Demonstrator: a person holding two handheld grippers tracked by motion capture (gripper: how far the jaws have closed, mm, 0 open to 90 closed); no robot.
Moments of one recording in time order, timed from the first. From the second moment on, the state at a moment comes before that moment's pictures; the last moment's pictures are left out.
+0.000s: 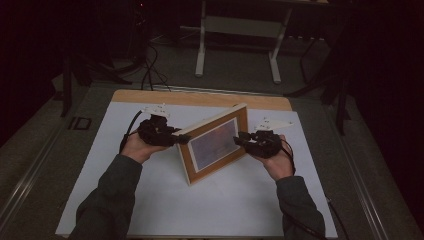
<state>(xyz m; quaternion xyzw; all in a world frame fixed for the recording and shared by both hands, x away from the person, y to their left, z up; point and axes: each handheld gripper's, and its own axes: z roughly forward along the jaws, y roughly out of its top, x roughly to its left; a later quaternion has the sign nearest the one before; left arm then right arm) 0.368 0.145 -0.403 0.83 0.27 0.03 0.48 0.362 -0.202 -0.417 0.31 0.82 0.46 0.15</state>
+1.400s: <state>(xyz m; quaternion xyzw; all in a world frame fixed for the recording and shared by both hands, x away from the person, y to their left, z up) 0.331 0.142 -0.415 0.78 0.39 0.12 0.47 0.398 -0.211 -0.416 0.36 0.79 0.45 0.20</state>
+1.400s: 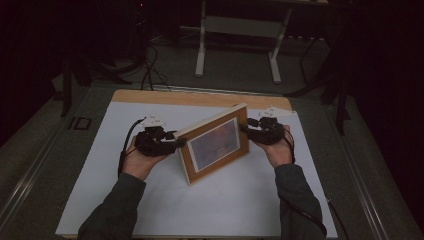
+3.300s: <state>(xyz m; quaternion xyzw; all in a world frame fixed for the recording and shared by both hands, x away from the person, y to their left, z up) 0.355 0.137 -0.425 0.81 0.36 0.12 0.45 0.455 -0.210 -0.426 0.34 0.80 0.48 0.10</state>
